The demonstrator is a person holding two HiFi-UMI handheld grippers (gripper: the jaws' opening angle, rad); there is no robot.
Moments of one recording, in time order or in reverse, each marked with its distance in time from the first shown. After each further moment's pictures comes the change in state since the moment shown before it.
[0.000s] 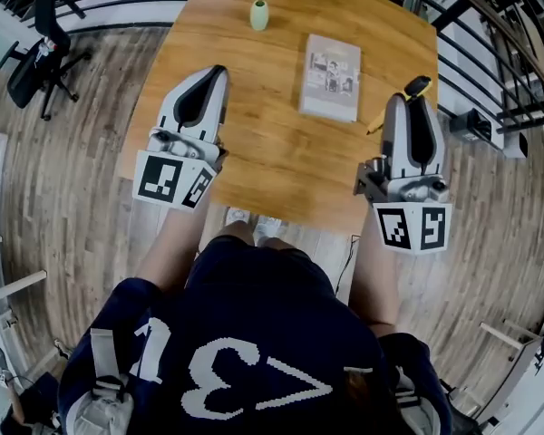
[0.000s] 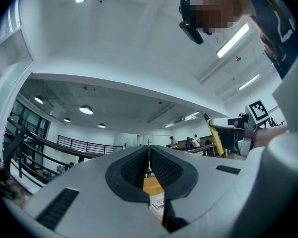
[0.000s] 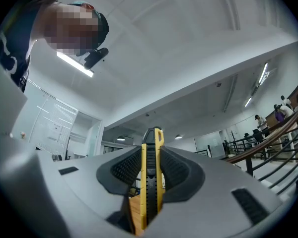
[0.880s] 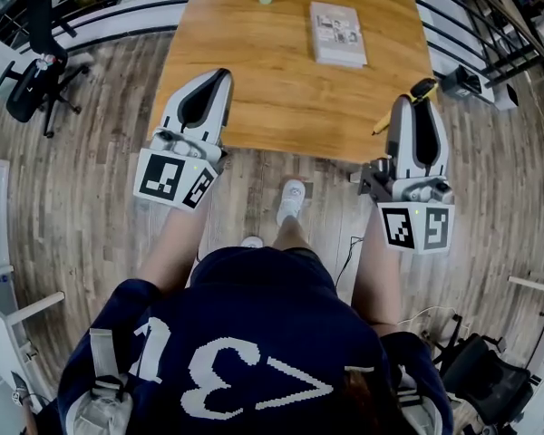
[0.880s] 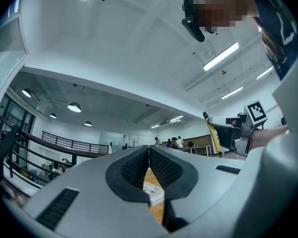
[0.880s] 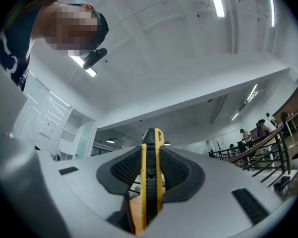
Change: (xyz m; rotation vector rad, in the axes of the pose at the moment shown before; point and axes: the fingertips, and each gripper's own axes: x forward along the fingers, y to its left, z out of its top) left arm -0.185 -0.019 0.038 -0.027 0.005 -0.182; right arm -0.151 0.165 0.043 -0.071 -0.055 -0.161
